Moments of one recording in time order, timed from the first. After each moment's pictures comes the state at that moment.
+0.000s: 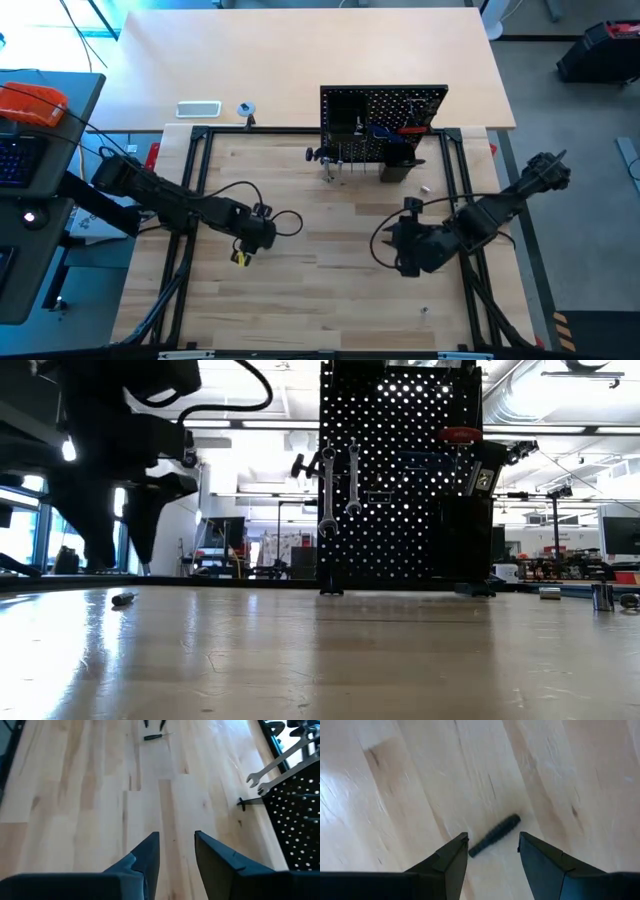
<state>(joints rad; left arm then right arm) -0.24 1.40 0.76 -0.66 -0.11 0.16 0.58 1.30 1.26 -0.95 0.56 0.42</state>
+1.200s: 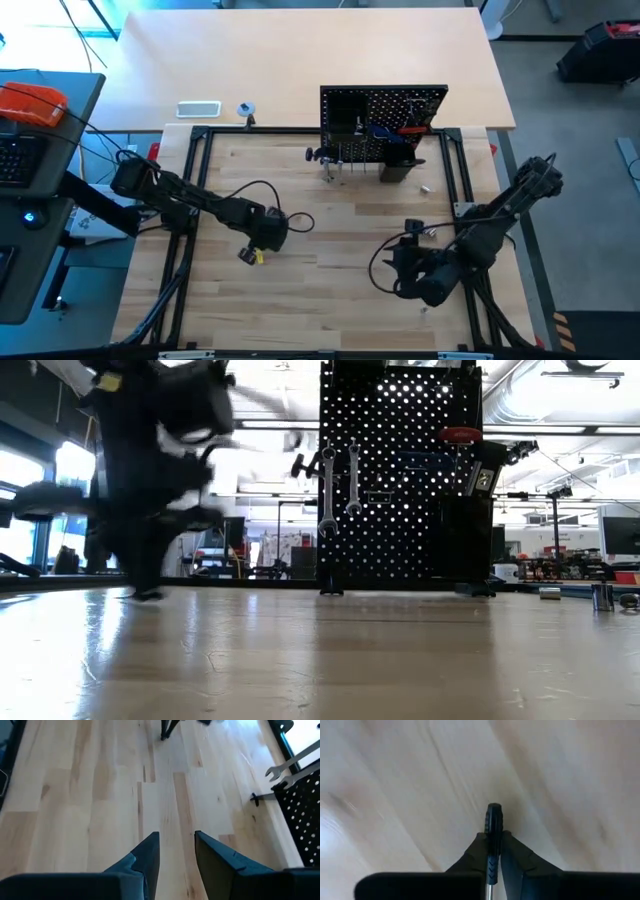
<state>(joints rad) -0.16 1.57 0.79 -0.53 -0.01 0.39 0.73 1.42 1.26 -0.95 0.65 0.57</state>
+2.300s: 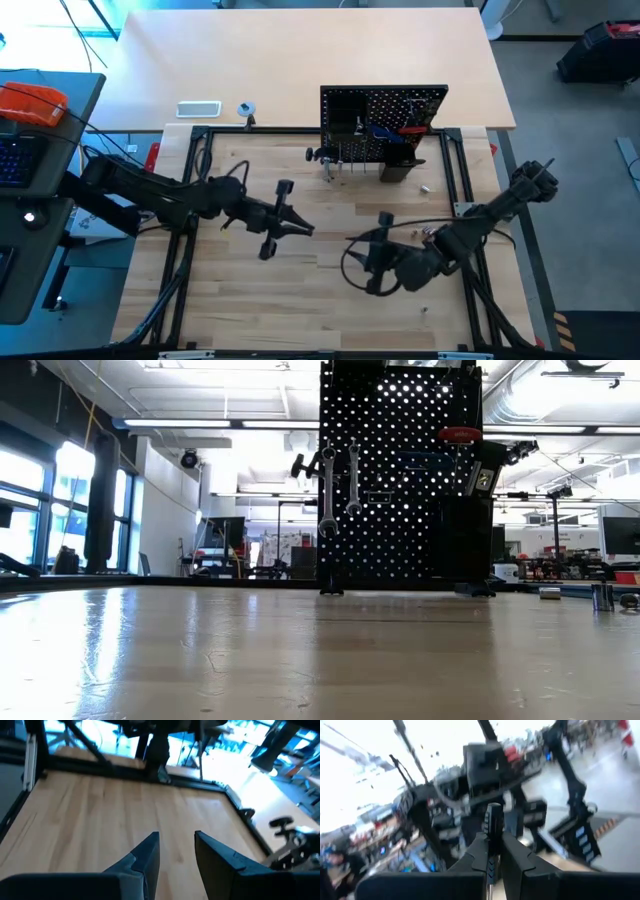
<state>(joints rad) -0.17 1.26 0.81 0.60 0.16 0.49 0.60 1.49 1.26 -0.32 0.82 0.13</state>
